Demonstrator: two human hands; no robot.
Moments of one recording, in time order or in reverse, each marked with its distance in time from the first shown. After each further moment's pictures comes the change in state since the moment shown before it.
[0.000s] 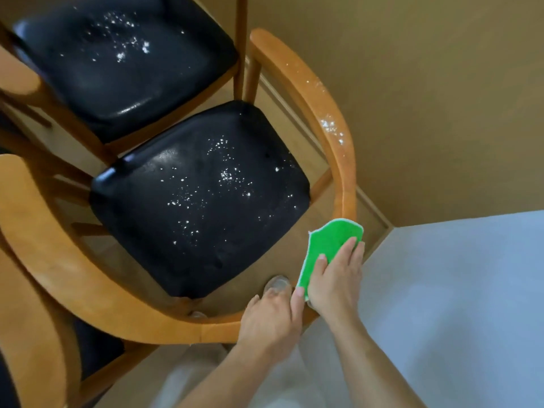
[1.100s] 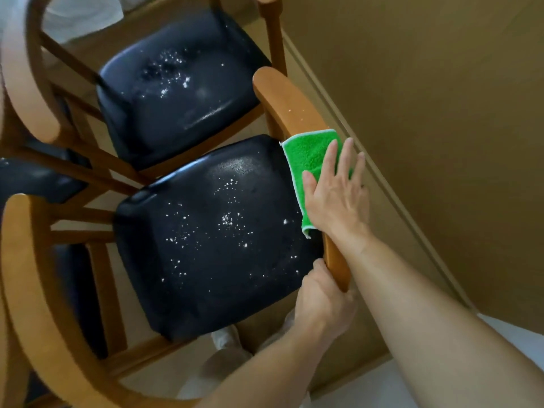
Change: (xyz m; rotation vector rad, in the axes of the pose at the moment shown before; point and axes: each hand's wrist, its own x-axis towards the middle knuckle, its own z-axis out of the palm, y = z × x) left_hand 0.242 0.151 -0.020 -0.519 0.242 -0.584; right_hand 0.309 -0.103 -0.039 -0.222 -0.074 -0.691
